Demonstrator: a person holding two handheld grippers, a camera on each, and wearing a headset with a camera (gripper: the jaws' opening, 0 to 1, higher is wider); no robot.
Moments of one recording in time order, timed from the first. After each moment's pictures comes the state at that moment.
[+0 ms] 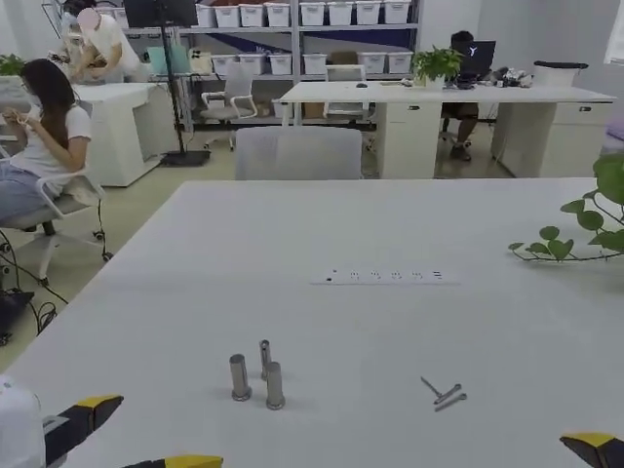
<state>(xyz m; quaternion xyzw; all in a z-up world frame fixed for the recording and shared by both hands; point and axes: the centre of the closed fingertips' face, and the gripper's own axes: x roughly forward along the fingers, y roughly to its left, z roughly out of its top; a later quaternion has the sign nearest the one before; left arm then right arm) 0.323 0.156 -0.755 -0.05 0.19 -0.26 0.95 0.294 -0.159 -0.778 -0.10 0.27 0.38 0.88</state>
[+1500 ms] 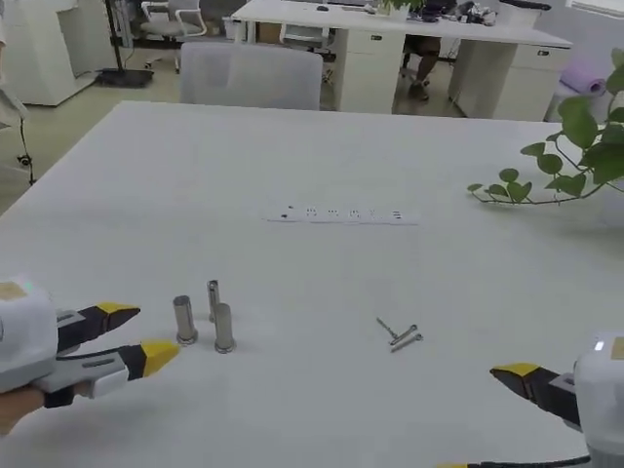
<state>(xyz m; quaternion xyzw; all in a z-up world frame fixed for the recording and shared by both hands) 0.422 0.143 -0.808 0.04 0.18 -0.33 0.93 0.307 -0.143 -0.788 -0.11 0.30 0.39 0.87</state>
